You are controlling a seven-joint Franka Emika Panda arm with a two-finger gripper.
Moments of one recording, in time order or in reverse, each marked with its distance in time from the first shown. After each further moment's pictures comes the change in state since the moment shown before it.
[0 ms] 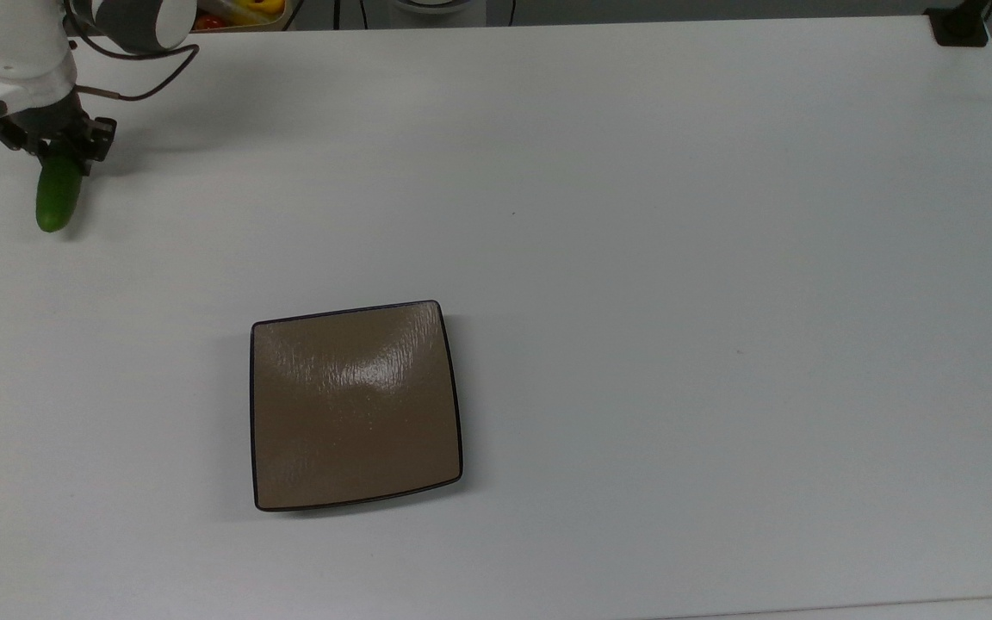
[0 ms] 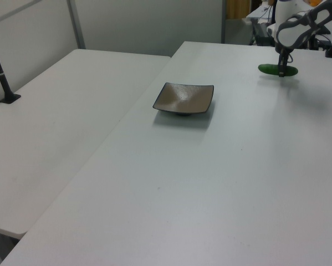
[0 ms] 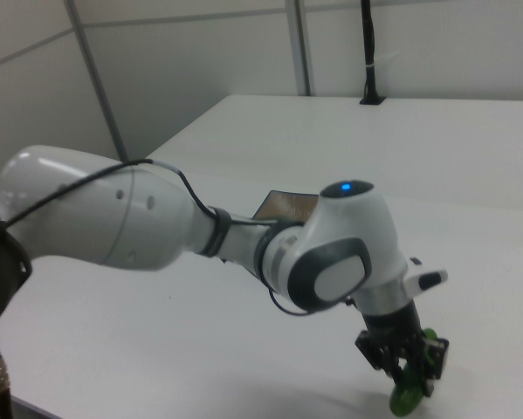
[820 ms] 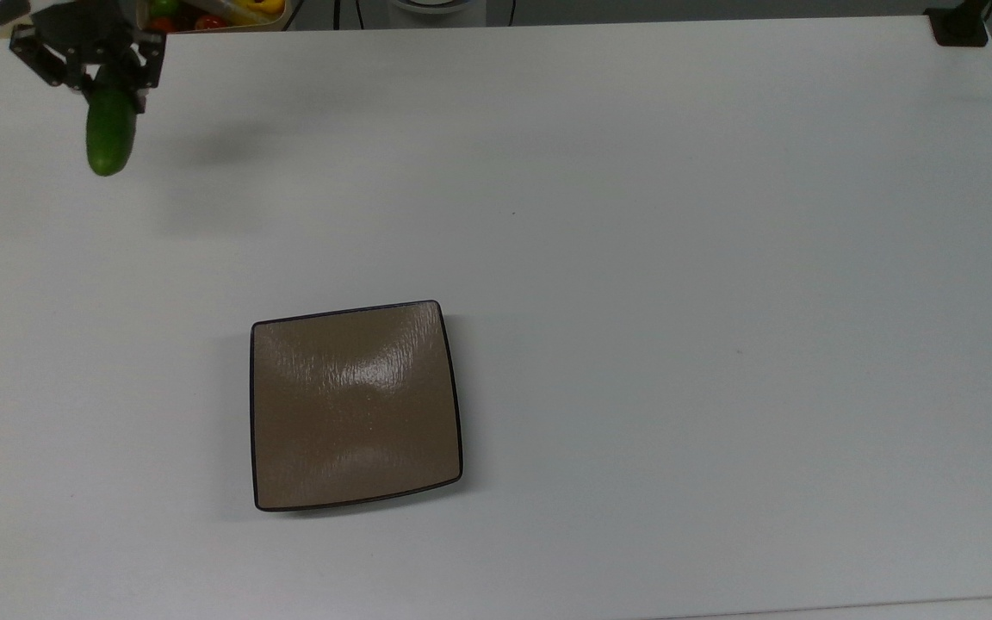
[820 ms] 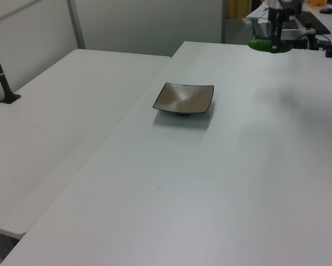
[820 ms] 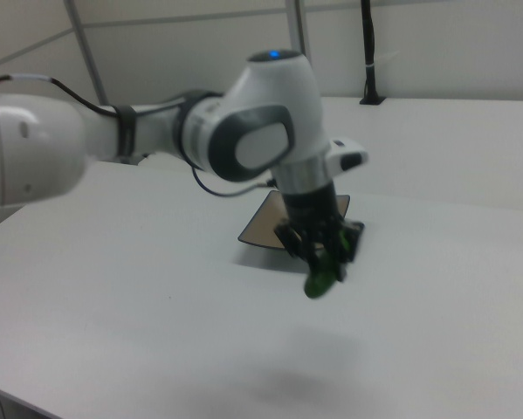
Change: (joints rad) arm 0.051 -0.263 0.148 0.089 0.114 -0.403 0.002
